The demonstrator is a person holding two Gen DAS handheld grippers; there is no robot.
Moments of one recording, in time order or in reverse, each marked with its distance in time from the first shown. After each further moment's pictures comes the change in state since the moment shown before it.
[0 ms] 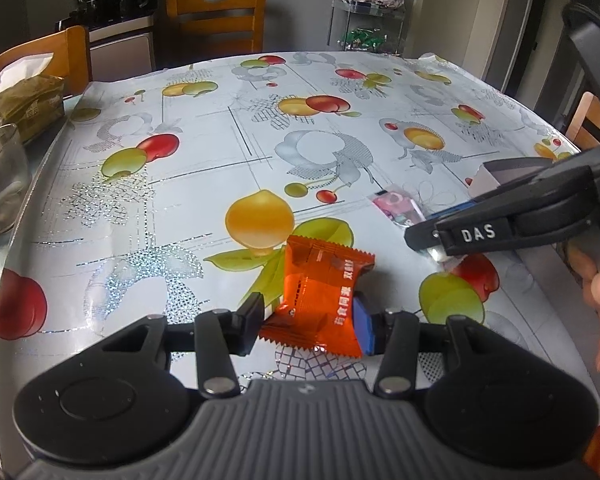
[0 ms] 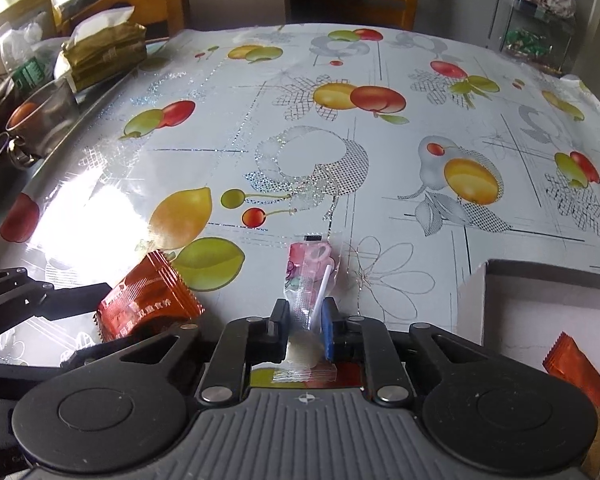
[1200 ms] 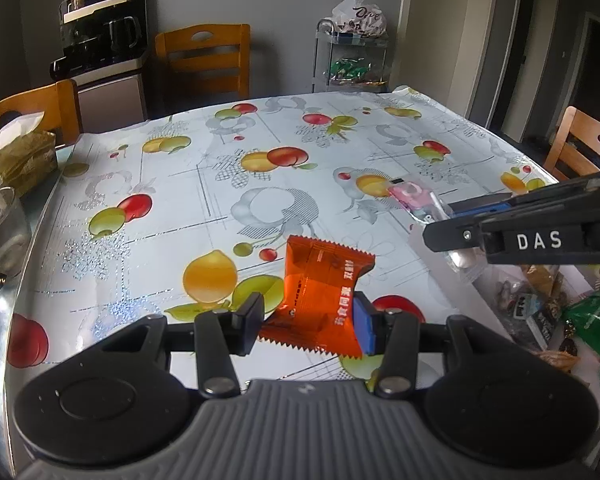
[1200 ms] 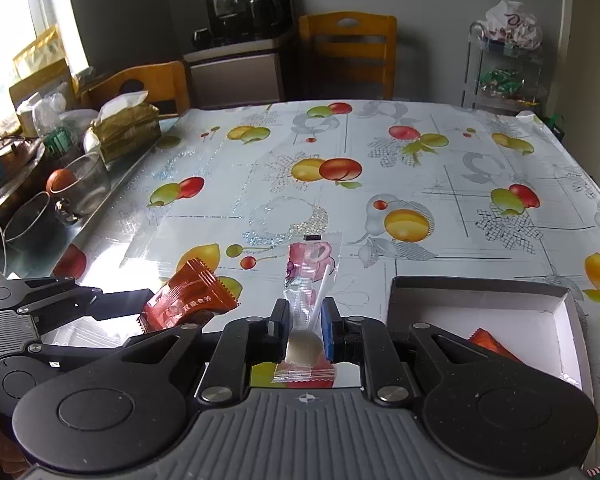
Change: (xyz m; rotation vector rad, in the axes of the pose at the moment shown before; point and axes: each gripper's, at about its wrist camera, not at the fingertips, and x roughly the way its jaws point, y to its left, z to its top) left arm -0.045 -0.061 0.025 0.039 -0.087 0.001; right arm -0.102 -0.036 -0.019 0.053 -0.185 0.032
